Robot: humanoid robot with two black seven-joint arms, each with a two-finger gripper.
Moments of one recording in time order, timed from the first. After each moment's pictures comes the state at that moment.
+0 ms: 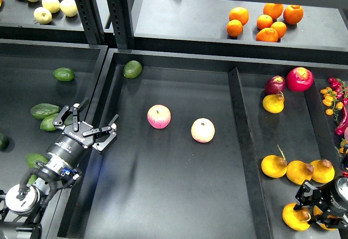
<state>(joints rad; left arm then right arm) -0.03 0.00 -1.52 -1.07 -0.15 -0.49 0.49 0.81 -0.69 -0.15 0.91 -0.24 0.58 -0.49</state>
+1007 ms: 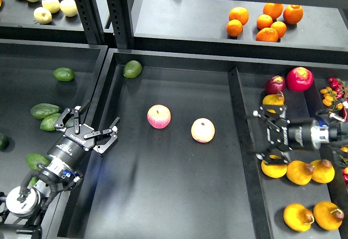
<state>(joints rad) -0.02 0.00 -1.51 -1.07 -0.16 -0.49 0.49 0.76 -0.59 0.36 0.97 0.27 0.58 -0.49</state>
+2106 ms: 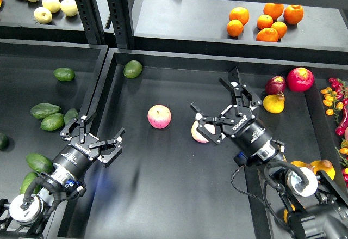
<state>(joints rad) 0.02 0.00 -1.46 -1.05 -0.15 -0.49 0.49 0.12 0.01 1.30 1.17 0.29 0.58 -0.49</state>
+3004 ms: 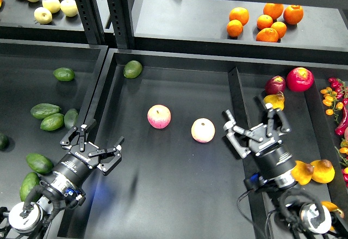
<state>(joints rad) 0.04 0.00 -1.44 -1.05 -0.15 -0.49 0.49 -0.04 0.01 1.29 1.27 0.50 0.58 -0.49</state>
